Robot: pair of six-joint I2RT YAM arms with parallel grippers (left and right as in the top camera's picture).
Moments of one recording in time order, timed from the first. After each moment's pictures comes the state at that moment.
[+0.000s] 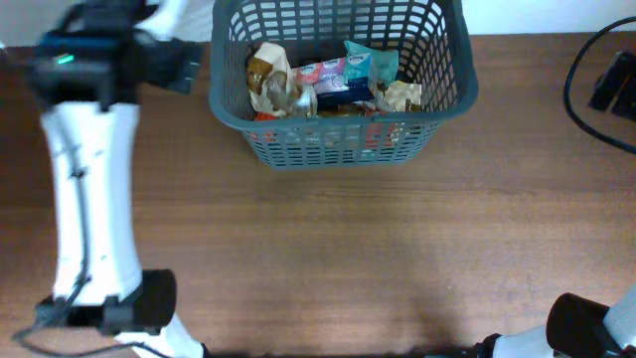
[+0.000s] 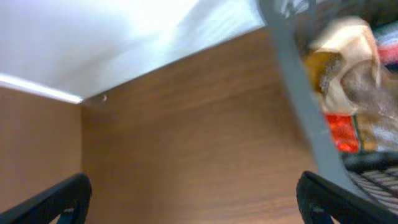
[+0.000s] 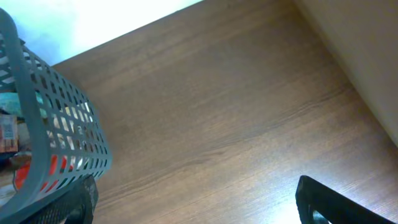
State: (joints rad) left arm -0.03 1.86 2.42 -1.36 -0.18 0.33; right arm -0.37 1.67 2.37 -1.57 0.00 0.08
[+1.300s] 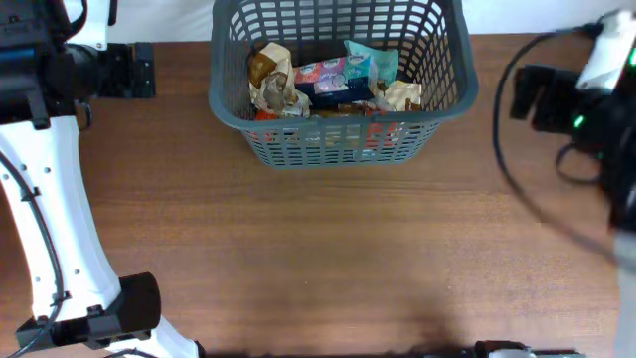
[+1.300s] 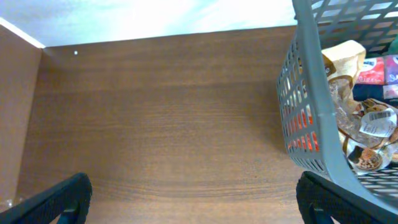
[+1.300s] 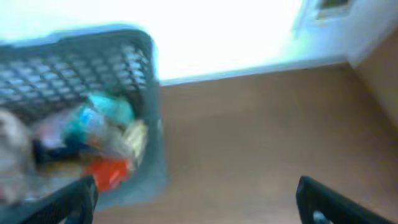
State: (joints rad) left arm 0.14 1.83 2.42 -1.45 0.03 0.19; right arm -0.04 1.27 1.73 -1.01 0.02 0.08
